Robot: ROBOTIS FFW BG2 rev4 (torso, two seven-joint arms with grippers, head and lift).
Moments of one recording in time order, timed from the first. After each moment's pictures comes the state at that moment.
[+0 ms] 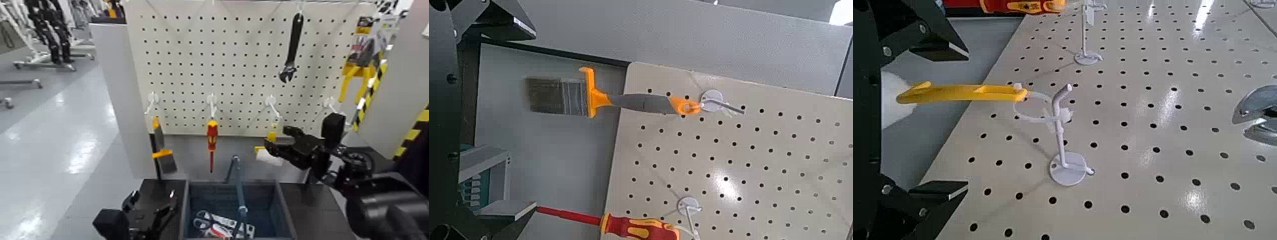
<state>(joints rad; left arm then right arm) 0.10 0.13 -0.23 -1.44 0.30 -0.36 -0.01 -0.33 -0.27 0.12 -1.39 -0.20 0.13 0.62</state>
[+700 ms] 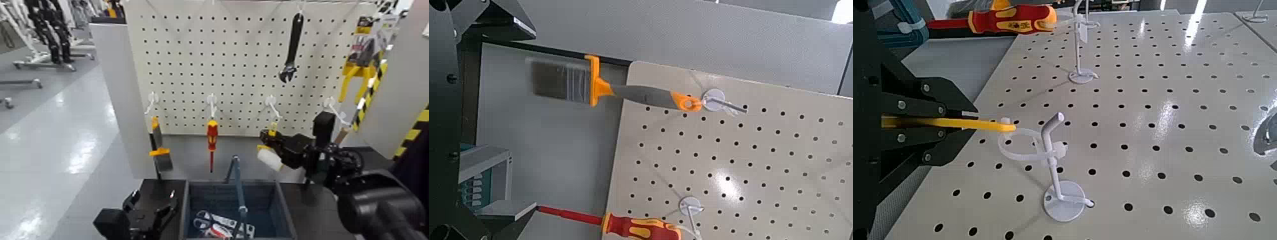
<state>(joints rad) 0.10 0.13 -0.23 -1.43 0.30 -0.36 -0.01 -0.36 -0.27 0.18 -1.35 -0.26 0.12 0.63</state>
